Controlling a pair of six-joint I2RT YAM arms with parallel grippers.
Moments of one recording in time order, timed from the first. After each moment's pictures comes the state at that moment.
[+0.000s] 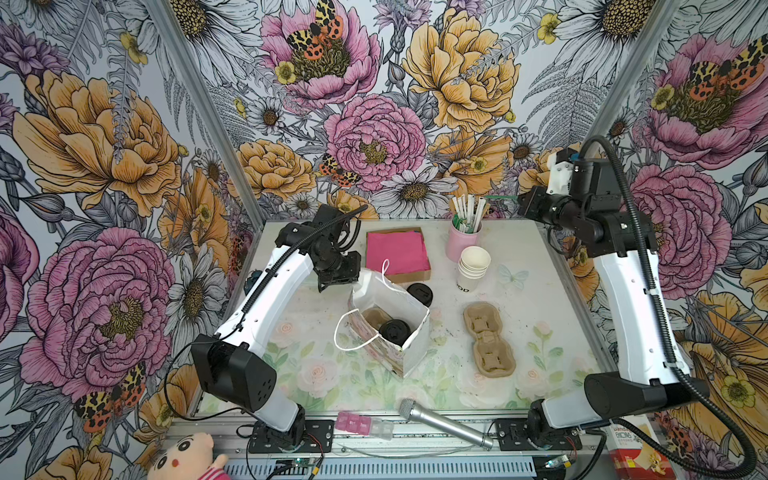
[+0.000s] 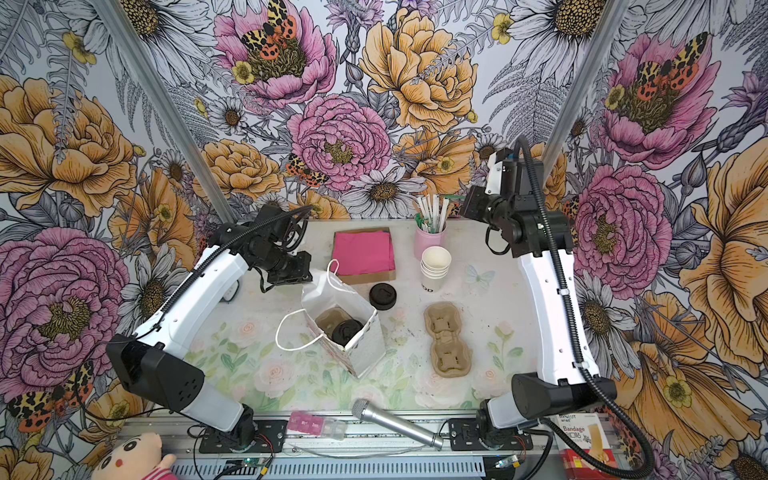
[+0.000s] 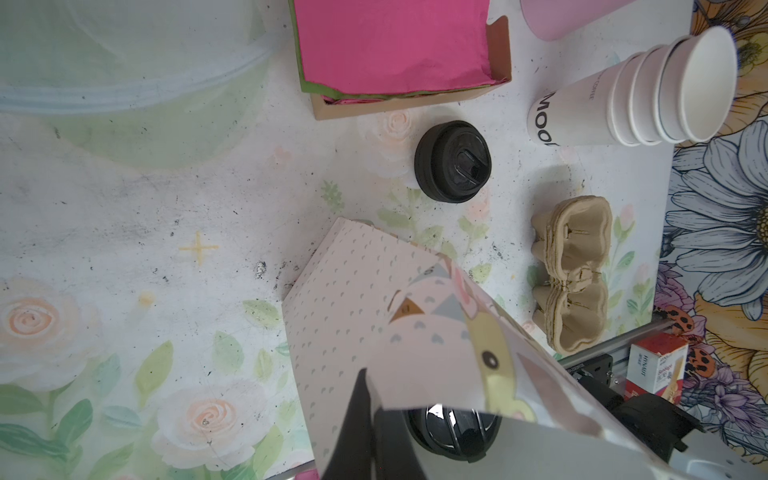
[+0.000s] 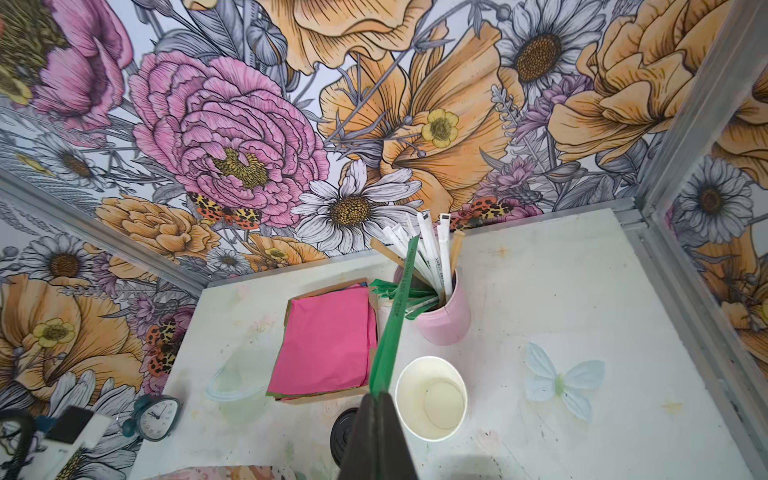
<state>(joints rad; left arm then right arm) -0.35 1.57 1.66 -1.31 0.23 -0.37 0.09 1.44 1.99 -1.01 -0.18 0.35</state>
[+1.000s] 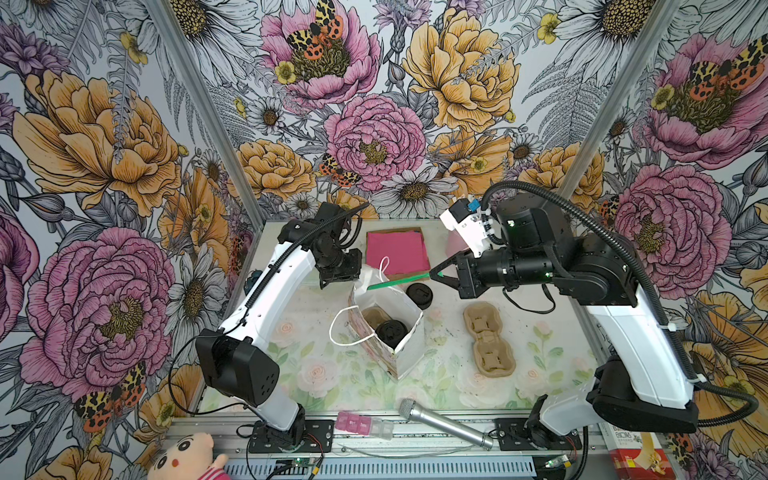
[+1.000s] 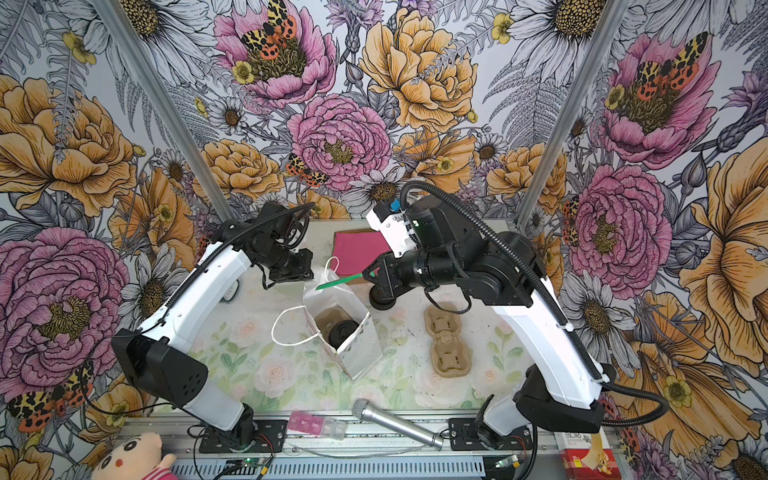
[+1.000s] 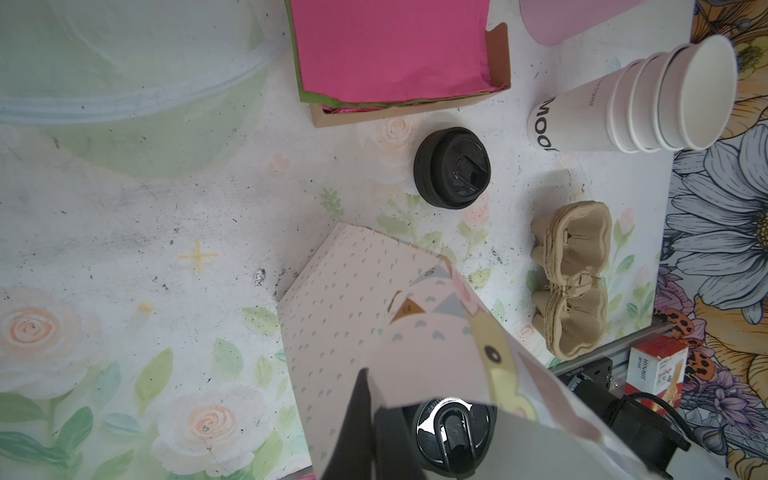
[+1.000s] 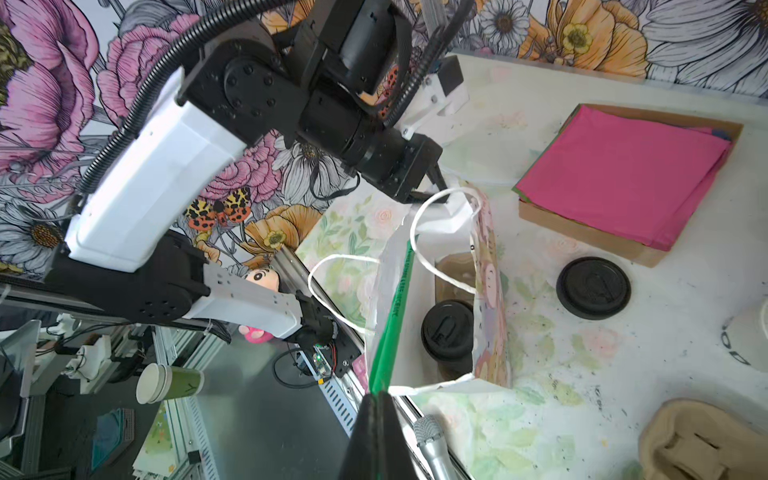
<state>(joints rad) -0.34 1.60 1.69 -1.31 0.23 -0.37 0.89 1.51 2.28 -1.42 -0.23 0.40</state>
